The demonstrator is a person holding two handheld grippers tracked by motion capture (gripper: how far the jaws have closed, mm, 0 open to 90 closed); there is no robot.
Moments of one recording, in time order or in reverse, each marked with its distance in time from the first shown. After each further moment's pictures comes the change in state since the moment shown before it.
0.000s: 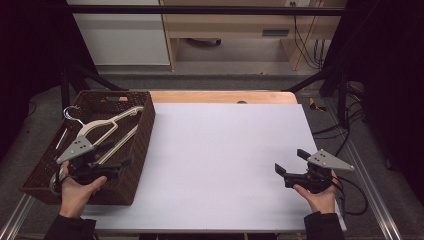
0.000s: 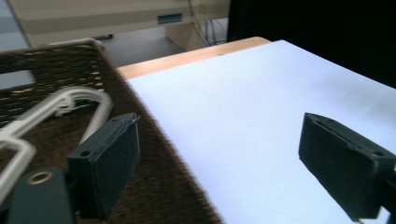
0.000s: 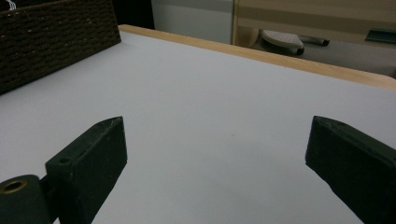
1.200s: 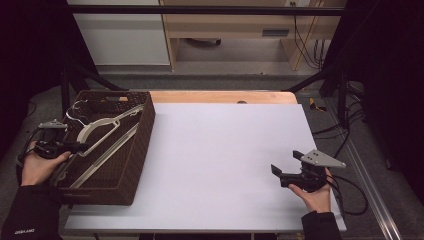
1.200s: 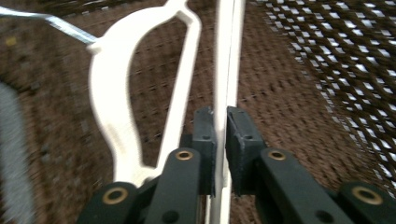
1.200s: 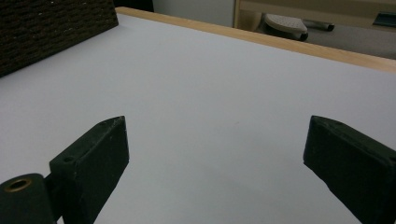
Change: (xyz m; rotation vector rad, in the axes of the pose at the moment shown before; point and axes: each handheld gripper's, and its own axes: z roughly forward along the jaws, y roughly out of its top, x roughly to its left) left arm 0.157 -0.017 -0.017 0.465 0.203 -0.152; right arm 0.004 -0.003 0.012 0.068 -0.002 -0.001
